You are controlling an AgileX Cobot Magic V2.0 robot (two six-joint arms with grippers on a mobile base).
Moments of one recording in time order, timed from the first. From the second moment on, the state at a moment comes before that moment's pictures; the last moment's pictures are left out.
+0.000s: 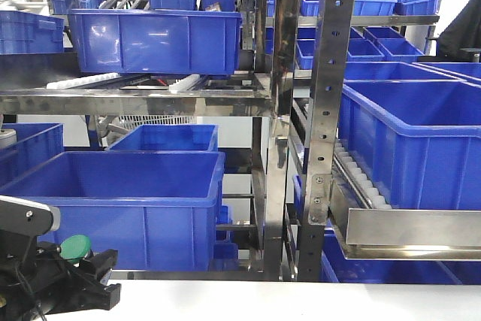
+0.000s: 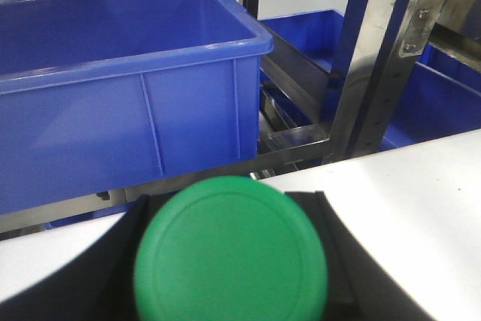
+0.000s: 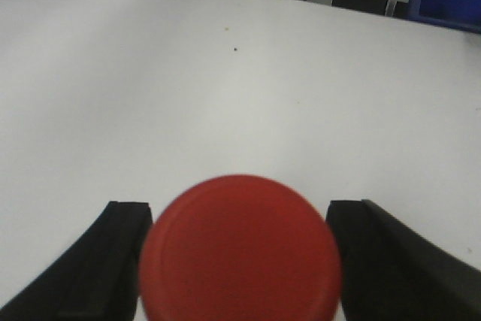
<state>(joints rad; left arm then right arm) -0.35 1.30 -0.67 -0.16 -0.13 0.11 0.21 1.99 -0.31 -0.19 -1.07 0.04</state>
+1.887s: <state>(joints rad) -0.35 0.98 -0.67 -0.13 -0.06 0.08 0.57 1.04 -0.79 -0.79 0.07 0.62</state>
